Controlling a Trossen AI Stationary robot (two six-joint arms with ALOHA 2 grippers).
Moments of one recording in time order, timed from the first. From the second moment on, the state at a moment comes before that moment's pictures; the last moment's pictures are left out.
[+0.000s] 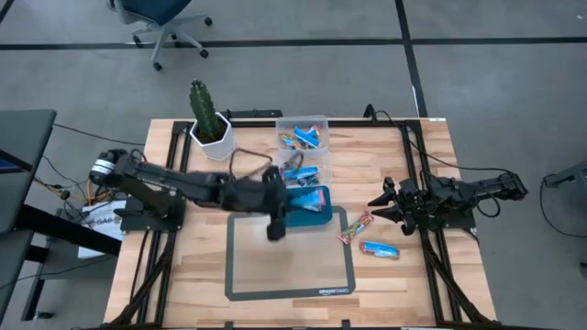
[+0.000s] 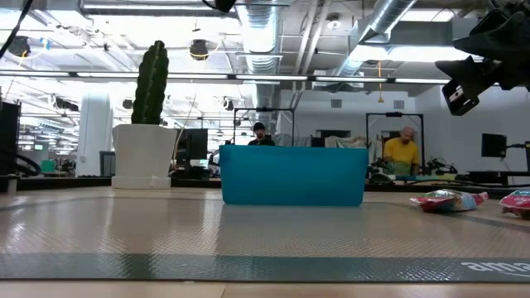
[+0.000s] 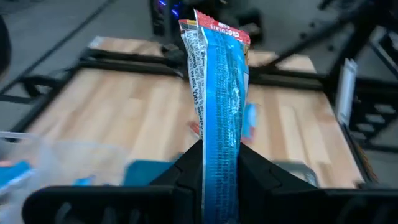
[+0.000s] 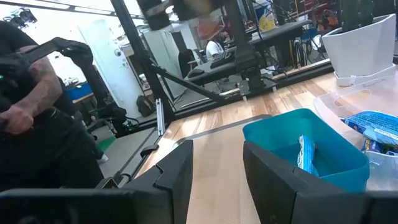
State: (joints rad) left arm -0.21 1.48 1.28 -0.23 -0.28 -0.19; right arm 0.20 0.01 0.01 0.01 0.00 0.33
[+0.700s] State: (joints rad) left arm 0.00 1.63 1.28 -0.32 -0.21 -0.20; right arm 0.20 0.01 0.01 0.01 0.00 0.33
